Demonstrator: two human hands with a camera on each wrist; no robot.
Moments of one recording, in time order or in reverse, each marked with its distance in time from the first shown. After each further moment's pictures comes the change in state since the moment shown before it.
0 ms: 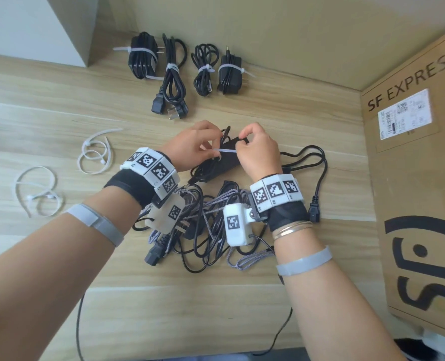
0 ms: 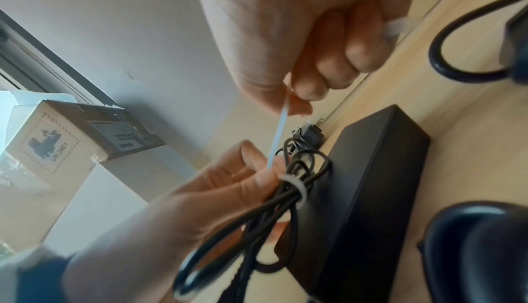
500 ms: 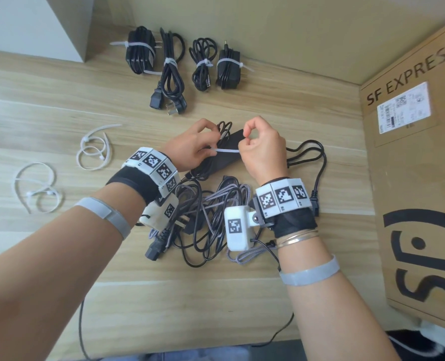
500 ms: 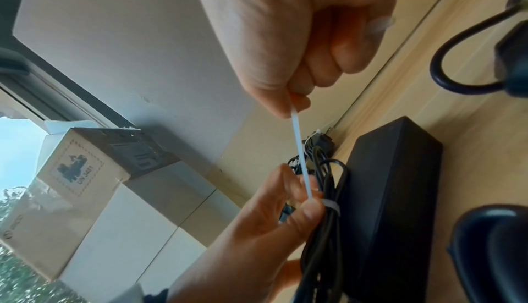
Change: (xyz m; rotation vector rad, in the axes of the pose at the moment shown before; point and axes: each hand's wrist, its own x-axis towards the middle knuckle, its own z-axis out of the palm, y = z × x) left_hand -0.006 -0.004 0.007 0.150 -0.025 0.085; right_hand -0.019 -0.004 -0.011 0.046 0.131 -0.106
